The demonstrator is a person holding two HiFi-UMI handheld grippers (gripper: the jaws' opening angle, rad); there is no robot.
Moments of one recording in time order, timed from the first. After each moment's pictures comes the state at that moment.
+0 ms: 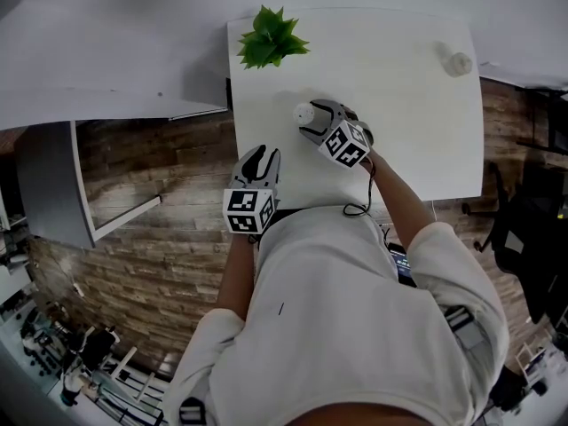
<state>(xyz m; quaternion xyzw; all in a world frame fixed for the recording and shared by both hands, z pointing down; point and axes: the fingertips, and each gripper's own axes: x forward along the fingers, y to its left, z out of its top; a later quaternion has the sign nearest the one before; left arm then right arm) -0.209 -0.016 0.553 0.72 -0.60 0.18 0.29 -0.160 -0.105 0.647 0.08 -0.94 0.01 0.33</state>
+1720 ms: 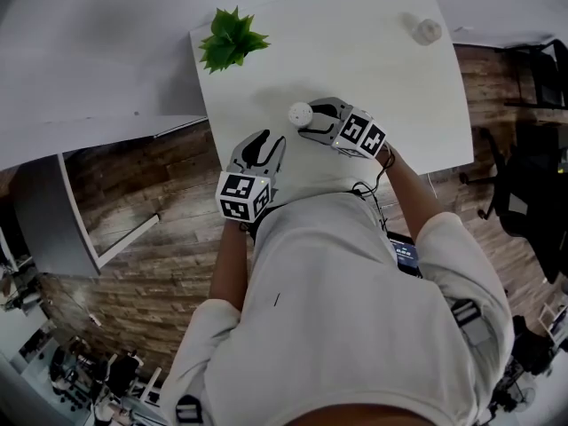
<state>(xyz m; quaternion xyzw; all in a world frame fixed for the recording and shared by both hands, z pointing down) -0.140 -0.050 0.548 0.81 -0.48 0.17 0.28 -0.095 -0.080 0.598 0.02 -0.95 0.13 0.28</state>
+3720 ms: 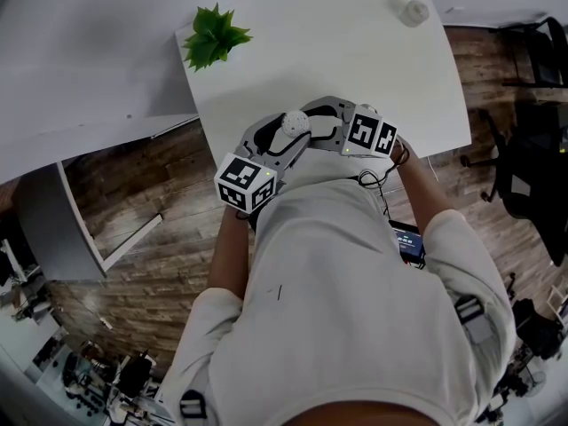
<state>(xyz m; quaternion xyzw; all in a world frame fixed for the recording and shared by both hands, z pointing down) -0.063 -0.059 0.507 0.89 -0.35 0.13 0.27 -0.073 -0.039 0.536 -0.07 -0.96 0.10 0.25</state>
